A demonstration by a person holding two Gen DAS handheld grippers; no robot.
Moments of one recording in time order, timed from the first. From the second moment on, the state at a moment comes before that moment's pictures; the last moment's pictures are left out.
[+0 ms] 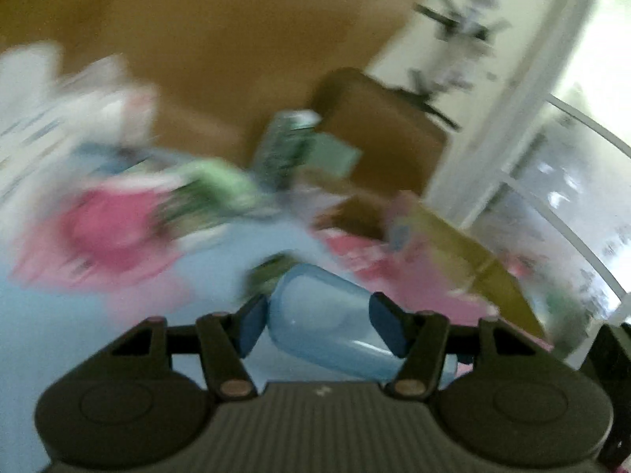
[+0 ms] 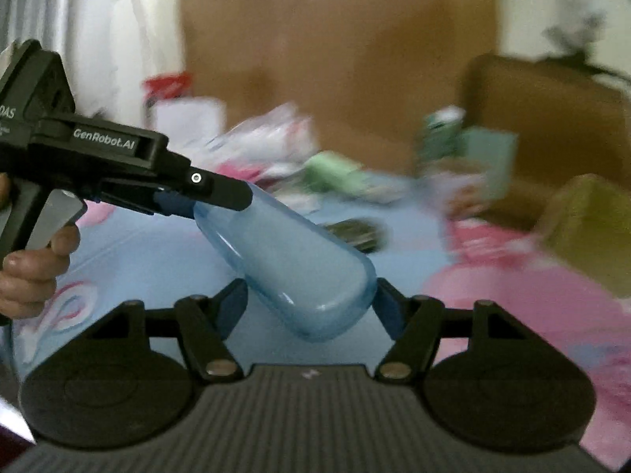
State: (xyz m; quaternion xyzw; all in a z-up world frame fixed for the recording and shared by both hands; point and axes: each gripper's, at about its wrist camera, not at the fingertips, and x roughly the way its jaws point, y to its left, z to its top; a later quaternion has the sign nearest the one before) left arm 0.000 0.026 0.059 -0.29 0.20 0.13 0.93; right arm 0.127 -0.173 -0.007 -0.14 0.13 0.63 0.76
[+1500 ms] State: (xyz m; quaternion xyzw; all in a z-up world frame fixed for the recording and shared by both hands) left arm -0.016 0.006 0.017 -0.12 0.26 0.31 0.91; right arm 0.197 -0.182 0.026 -0.02 0.14 0.56 0.82
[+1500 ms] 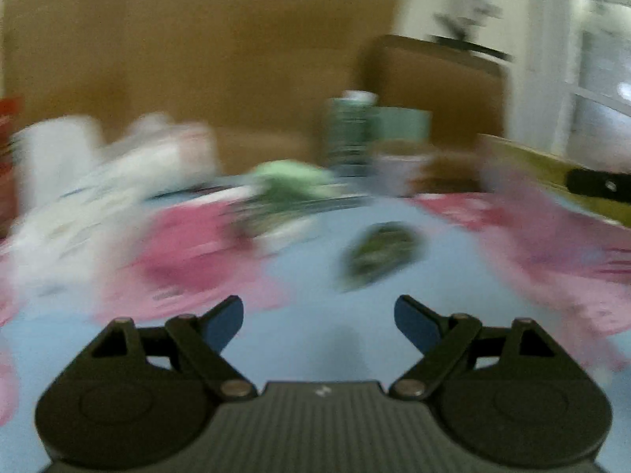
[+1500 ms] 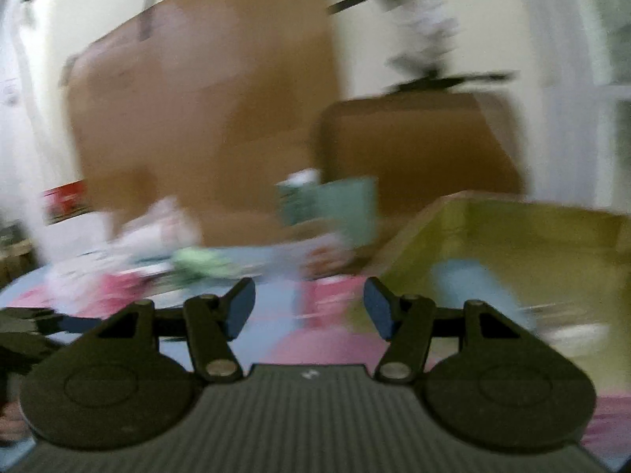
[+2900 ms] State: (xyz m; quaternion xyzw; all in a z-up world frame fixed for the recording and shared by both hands) left arm -0.022 -0.026 0.019 -0.28 0.24 0.07 0.93; right arm 0.099 -0.178 -0.039 -0.12 0.21 0.63 0.74
